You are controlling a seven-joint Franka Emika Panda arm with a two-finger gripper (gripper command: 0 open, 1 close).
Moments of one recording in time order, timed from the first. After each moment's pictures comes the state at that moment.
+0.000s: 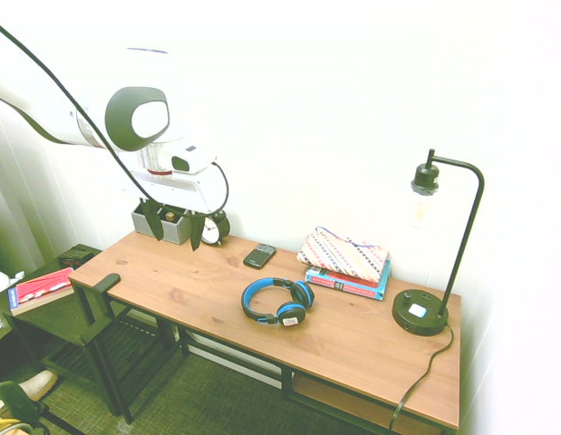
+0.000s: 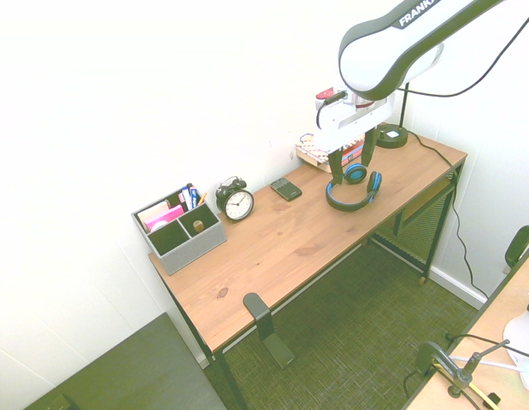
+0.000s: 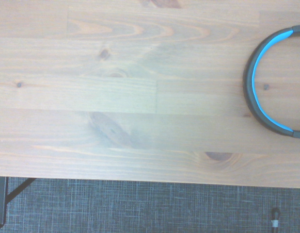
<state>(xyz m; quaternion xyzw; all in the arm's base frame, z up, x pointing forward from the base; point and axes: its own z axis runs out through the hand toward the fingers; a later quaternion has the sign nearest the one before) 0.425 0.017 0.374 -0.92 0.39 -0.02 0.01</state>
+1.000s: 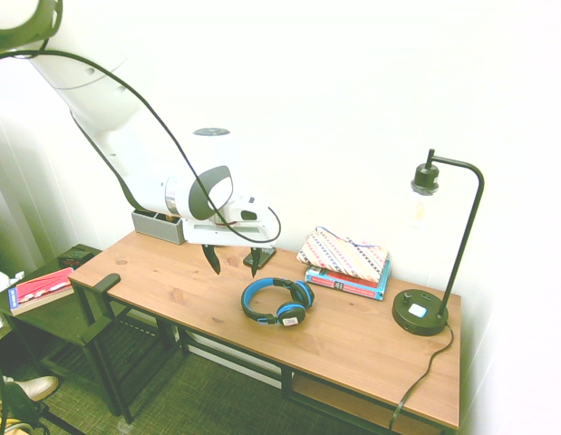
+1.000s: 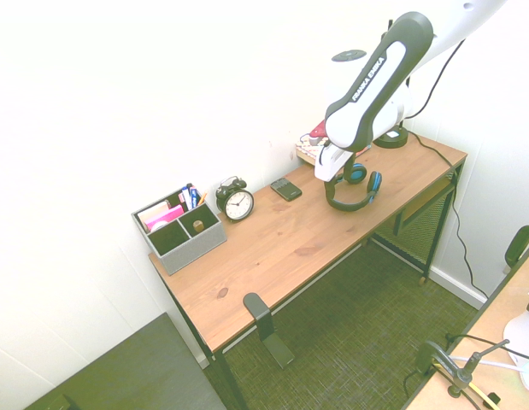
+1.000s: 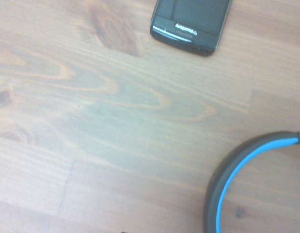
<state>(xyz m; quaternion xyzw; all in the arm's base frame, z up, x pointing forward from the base) 0.520 -0.045 0.242 -0.96 0.28 -0.07 0.00</state>
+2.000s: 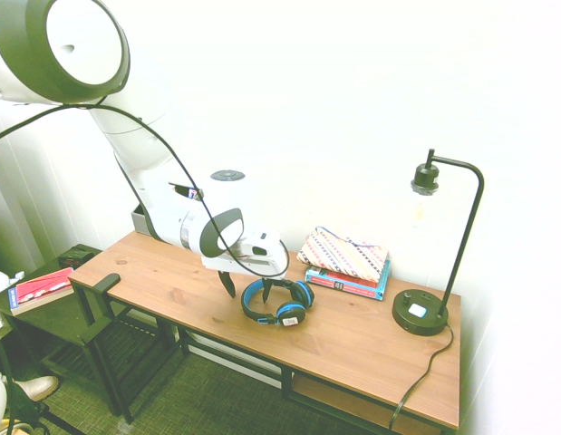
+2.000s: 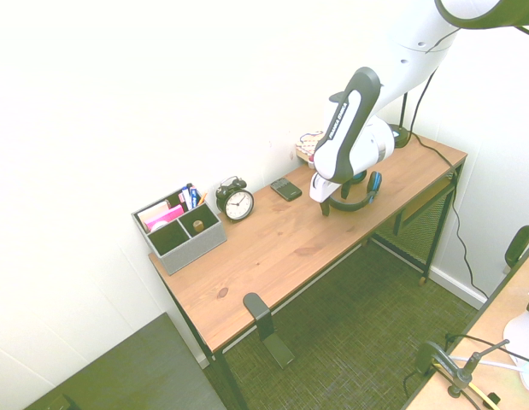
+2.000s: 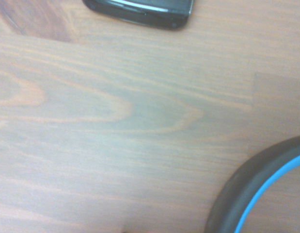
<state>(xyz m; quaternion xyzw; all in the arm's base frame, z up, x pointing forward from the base) 0.538 -0.058 0.158 -0.94 0.34 -0.07 0.00</state>
